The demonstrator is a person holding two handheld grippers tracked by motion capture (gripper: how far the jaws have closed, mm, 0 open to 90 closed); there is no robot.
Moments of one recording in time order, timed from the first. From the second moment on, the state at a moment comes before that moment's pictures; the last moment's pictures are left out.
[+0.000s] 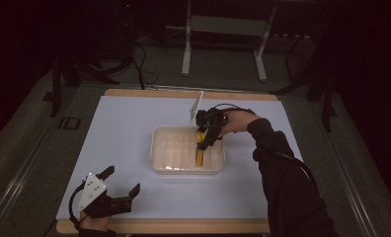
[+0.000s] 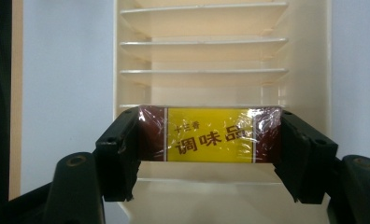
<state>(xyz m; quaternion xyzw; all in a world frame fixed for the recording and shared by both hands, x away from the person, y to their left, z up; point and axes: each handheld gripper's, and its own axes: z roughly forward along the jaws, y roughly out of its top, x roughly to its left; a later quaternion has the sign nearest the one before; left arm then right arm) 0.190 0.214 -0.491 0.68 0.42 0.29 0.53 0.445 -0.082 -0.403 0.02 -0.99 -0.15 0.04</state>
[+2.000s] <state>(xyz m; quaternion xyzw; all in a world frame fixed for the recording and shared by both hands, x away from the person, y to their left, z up) 0.191 0.213 -0.492 0.68 0.42 0.29 0.53 0.442 -0.196 -0.398 -0.19 -0.94 -0.27 0.00</state>
